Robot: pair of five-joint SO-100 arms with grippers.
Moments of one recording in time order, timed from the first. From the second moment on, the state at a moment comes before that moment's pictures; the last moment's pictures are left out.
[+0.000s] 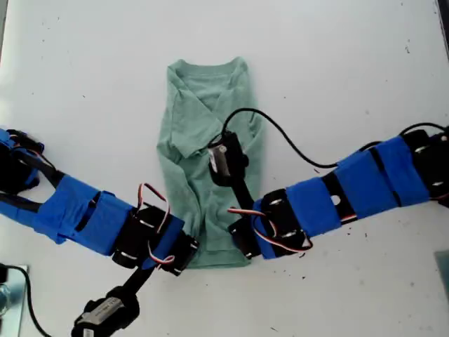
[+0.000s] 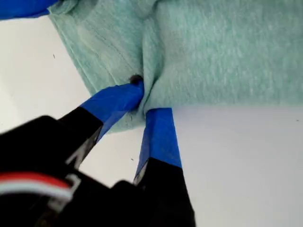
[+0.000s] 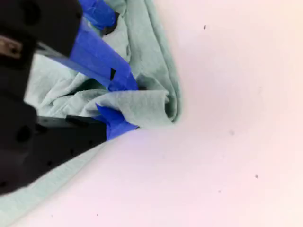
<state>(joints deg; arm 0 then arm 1) 16.5 54.3 55.2 78.0 9.1 -14.6 61.3 54.1 72.9 -12.8</state>
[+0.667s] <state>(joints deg) 18.6 70.6 56.1 74.2 20.4 -23.2 80.2 56.7 67.1 -31.9</state>
